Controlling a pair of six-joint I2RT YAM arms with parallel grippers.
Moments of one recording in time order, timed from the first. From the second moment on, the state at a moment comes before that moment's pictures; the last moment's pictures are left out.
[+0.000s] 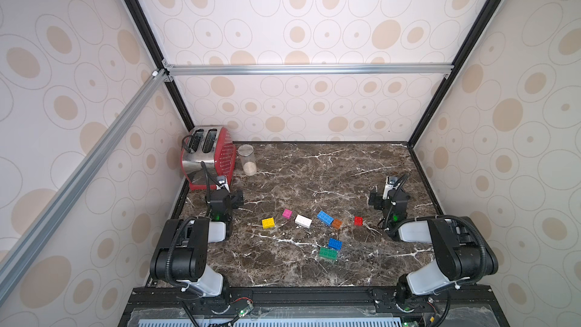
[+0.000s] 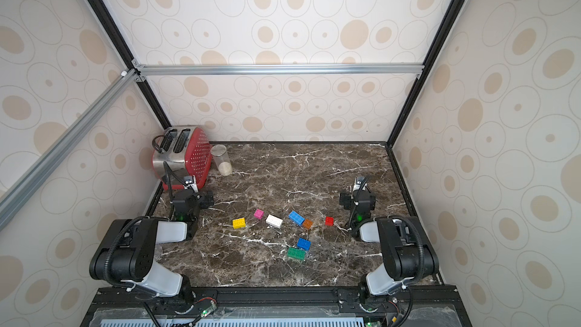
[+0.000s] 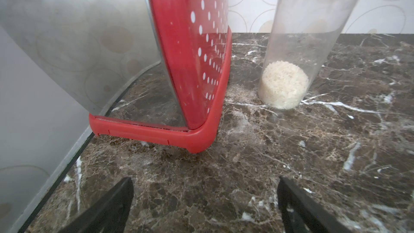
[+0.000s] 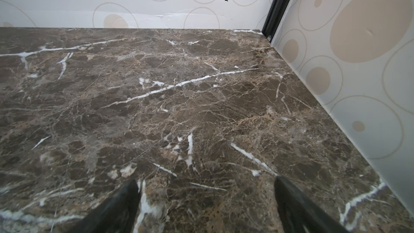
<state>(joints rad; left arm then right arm) 0.02 1.52 0.42 0.69 -0.25 0.01 0.08 1.51 0.41 0.68 0.26 0.01</state>
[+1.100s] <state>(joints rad) -0.41 1.31 0.75 -0.32 -0.07 -0.38 0.63 1.27 0.72 -0.23 -0.16 0.23</state>
